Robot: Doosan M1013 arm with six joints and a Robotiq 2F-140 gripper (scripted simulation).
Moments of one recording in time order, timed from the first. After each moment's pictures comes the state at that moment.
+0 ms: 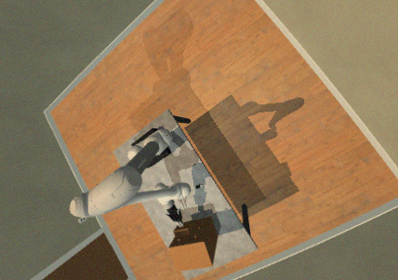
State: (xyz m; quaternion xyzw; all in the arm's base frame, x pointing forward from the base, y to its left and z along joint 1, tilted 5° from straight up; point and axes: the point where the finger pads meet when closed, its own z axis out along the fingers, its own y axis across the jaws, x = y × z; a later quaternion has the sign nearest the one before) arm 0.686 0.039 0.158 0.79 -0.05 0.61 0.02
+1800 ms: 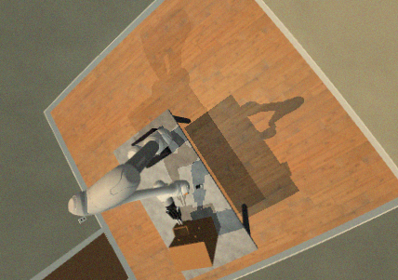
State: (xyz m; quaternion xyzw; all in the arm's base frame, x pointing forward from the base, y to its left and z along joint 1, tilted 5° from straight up) arm 0.665 0.042 0.156 0.79 -0.05 0.60 0.02
